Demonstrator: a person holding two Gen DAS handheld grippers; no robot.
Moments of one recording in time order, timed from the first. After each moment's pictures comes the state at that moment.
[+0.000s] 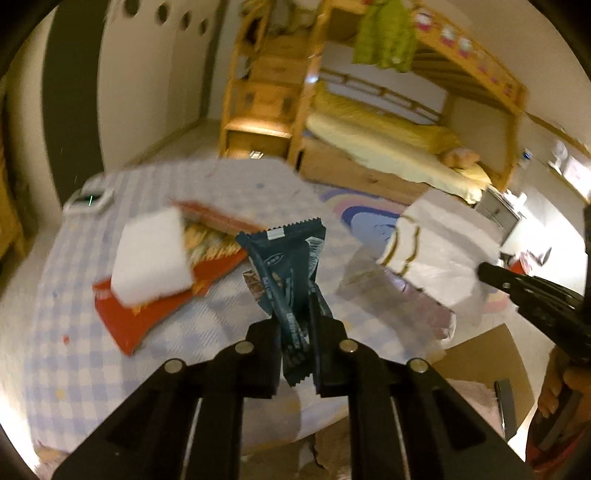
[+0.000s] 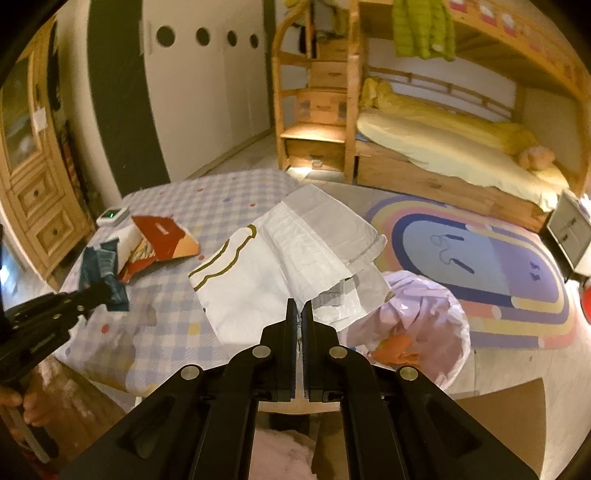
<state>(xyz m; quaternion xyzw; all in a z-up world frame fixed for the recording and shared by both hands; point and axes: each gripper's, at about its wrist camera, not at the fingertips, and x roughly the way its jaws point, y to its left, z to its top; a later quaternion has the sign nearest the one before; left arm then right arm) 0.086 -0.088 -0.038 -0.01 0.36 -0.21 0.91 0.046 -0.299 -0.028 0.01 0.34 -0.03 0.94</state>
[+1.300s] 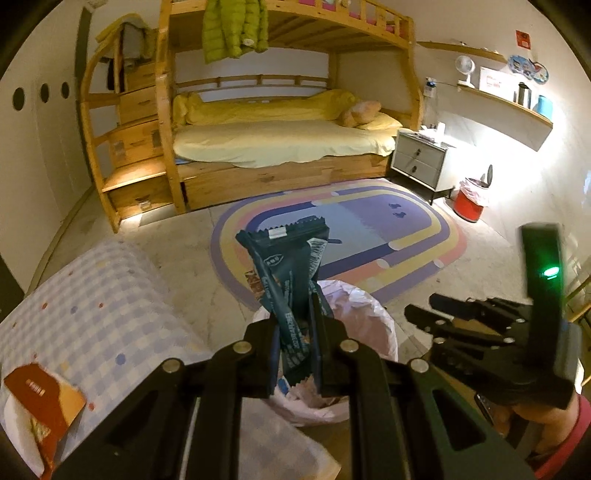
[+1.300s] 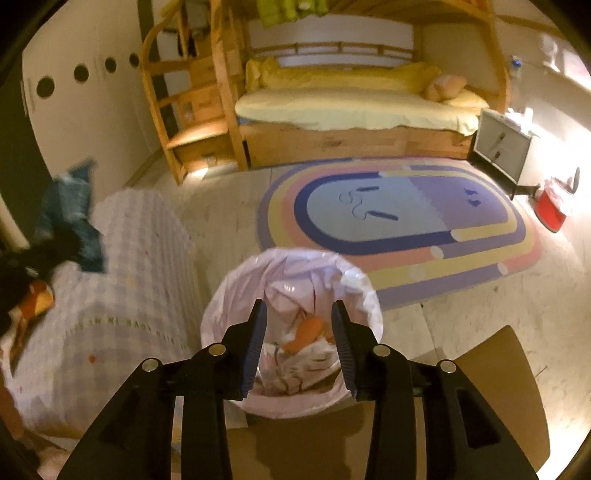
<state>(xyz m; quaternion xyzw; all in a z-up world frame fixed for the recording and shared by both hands) 0.140 -0.327 -0.033 0.12 0.32 -0.38 0.86 0.048 -0.463 -0.070 0.12 0.34 -0.19 0.91</state>
